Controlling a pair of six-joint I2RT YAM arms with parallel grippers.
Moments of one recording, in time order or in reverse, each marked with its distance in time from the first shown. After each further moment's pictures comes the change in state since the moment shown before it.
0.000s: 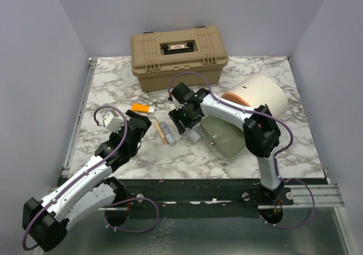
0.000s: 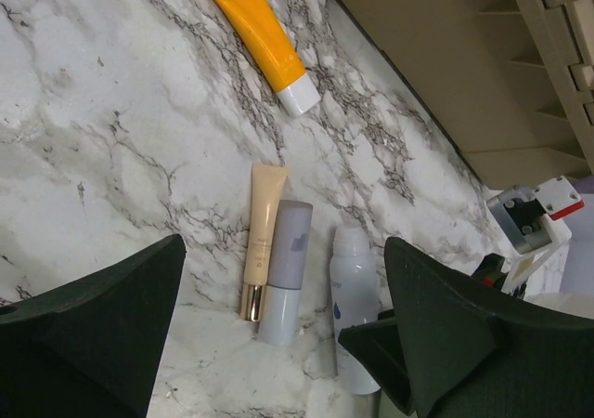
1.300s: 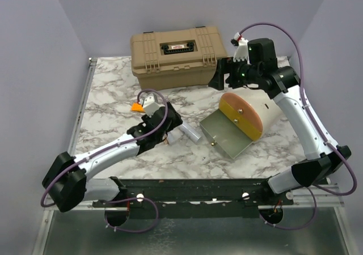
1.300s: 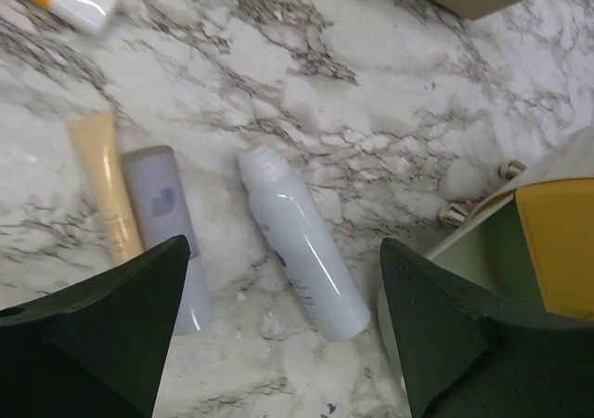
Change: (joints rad) left arm -0.155 0.397 0.133 0.320 0.119 0.311; right arm -0.383 -0.542 0.087 -0.027 -0.185 0.055
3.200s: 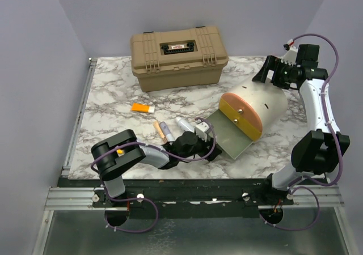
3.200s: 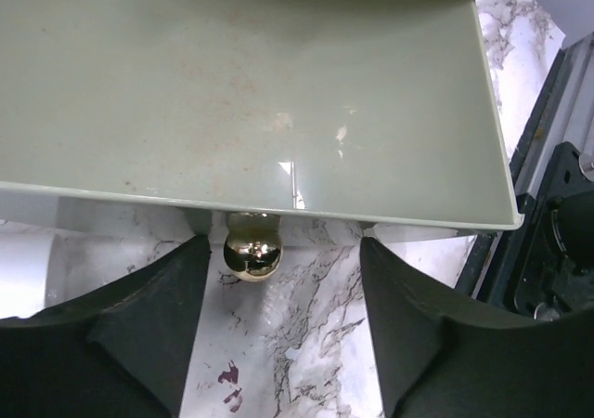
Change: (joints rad) left arm -0.268 0.554 -0.113 0.969 0.567 0.538; right arm -0.590 0.088 -0.188 0.100 -0.200 -0.076
